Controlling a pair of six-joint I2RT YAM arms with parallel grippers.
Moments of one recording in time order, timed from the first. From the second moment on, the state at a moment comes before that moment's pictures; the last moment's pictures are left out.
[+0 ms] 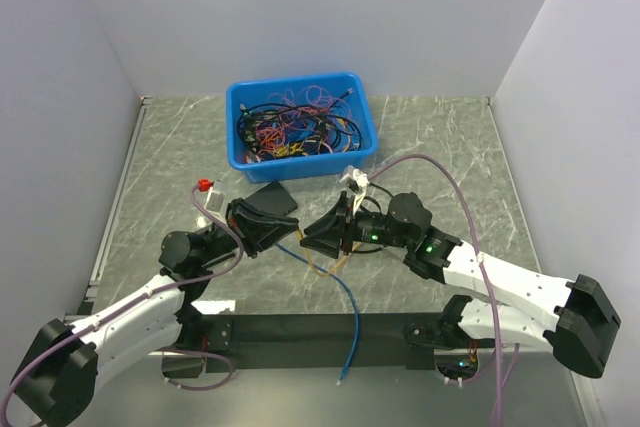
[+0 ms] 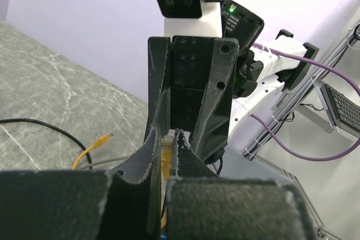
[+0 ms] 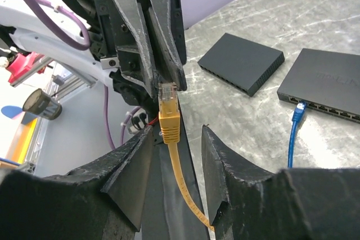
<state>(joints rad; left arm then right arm) -0.59 0.81 0.20 1.10 0.61 -0.84 0.89 1.02 0.60 0.39 -0.49 0.49</state>
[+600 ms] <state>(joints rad) -0.59 0.82 0.19 1.14 0.60 -0.85 0.89 1.05 0.60 0.44 -0.53 0.50</state>
